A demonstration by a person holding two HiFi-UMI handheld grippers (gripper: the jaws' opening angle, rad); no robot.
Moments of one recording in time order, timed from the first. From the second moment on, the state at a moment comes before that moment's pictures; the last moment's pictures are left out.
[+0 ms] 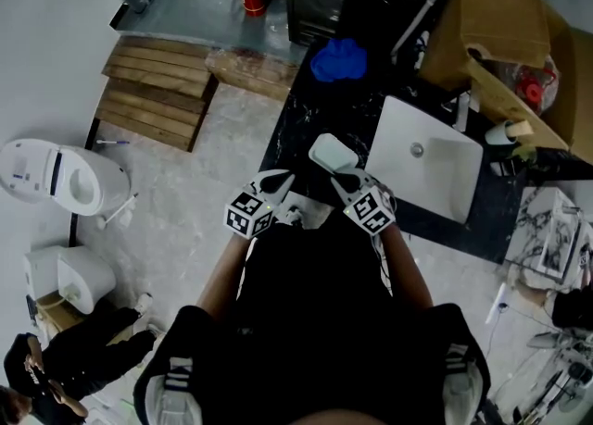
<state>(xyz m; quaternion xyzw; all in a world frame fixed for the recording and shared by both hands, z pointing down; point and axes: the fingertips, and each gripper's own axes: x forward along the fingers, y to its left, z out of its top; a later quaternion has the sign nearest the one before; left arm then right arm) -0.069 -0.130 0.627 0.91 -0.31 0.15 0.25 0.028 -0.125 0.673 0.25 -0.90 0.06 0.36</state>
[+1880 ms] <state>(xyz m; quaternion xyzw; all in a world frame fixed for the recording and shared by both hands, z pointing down) -0.061 -0.184 0.642 0.90 -0.32 0.16 0.26 0.058 -0.168 0.711 0.15 -0.86 -0.01 0.49</state>
